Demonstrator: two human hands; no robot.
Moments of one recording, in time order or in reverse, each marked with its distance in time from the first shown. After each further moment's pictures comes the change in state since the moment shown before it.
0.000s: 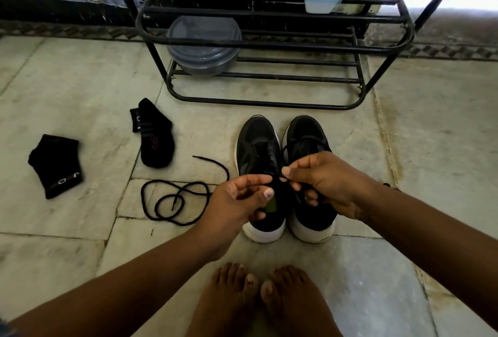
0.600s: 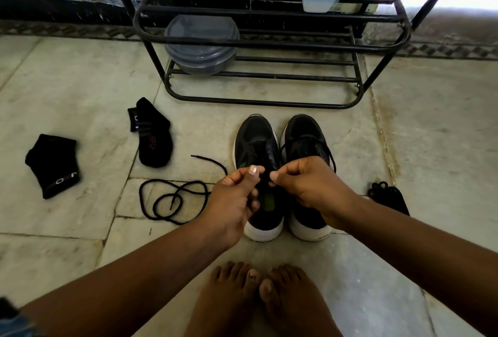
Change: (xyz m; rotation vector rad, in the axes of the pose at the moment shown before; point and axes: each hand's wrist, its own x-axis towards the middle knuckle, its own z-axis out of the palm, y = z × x) left_hand 0.011 0.007 0.014 -0.290 0.177 -0.126; right_hand 0.002 0.012 0.019 -0.036 0.103 -0.148
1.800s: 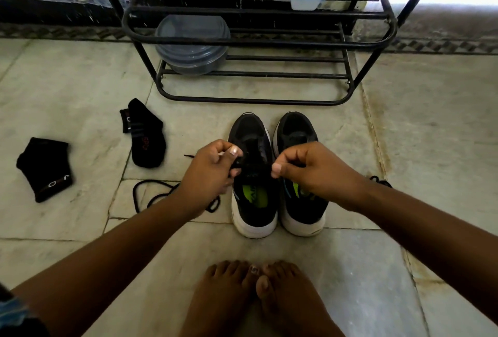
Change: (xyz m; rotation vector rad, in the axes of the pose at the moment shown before) left_hand 0.023 0.032 -0.019 0.599 -0.088 0.324; right_hand -0.005 -0.009 -0.027 -0.327 -0.106 -0.272
